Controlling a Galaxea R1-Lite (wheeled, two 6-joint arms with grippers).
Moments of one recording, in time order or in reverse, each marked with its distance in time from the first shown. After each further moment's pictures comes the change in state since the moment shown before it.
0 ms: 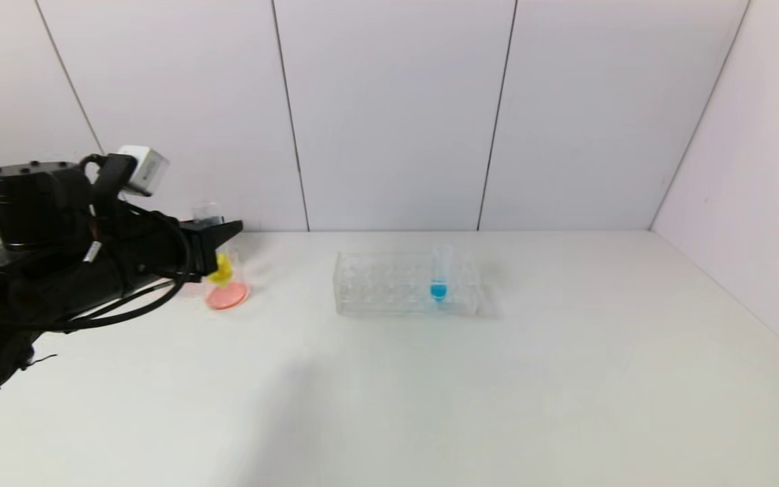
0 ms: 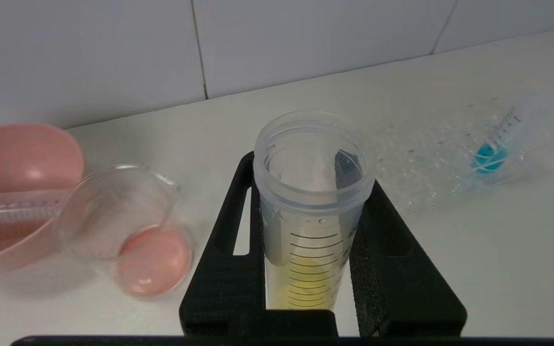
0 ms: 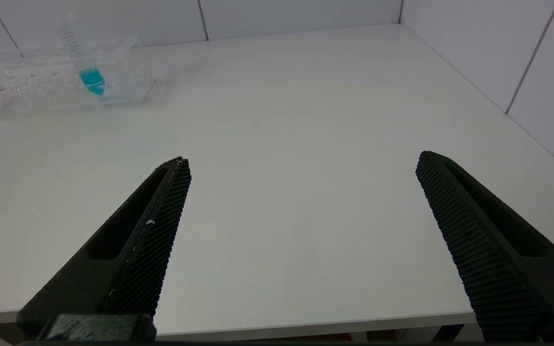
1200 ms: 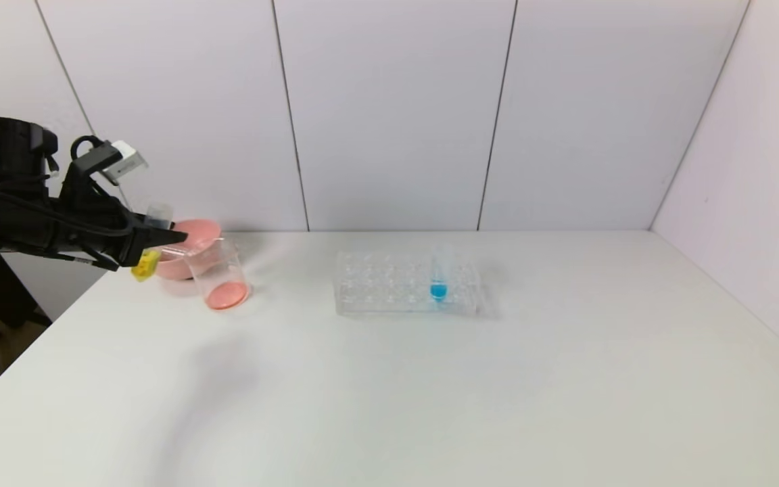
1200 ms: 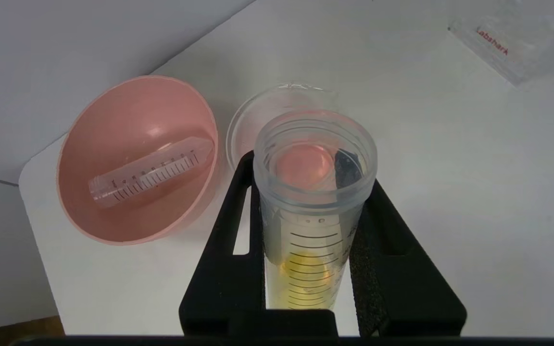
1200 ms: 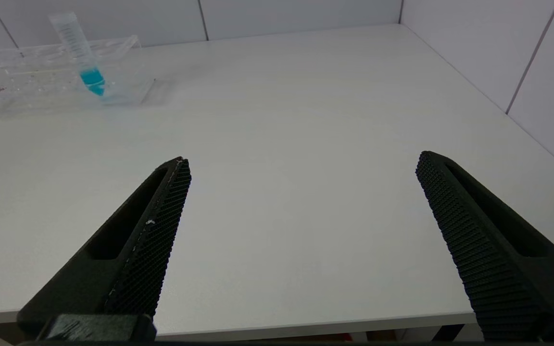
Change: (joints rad) left arm 0.333 0.206 -0.578 0.836 -0.319 0.626; right arm 0.000 0.000 0.000 0.000 0.001 0.000
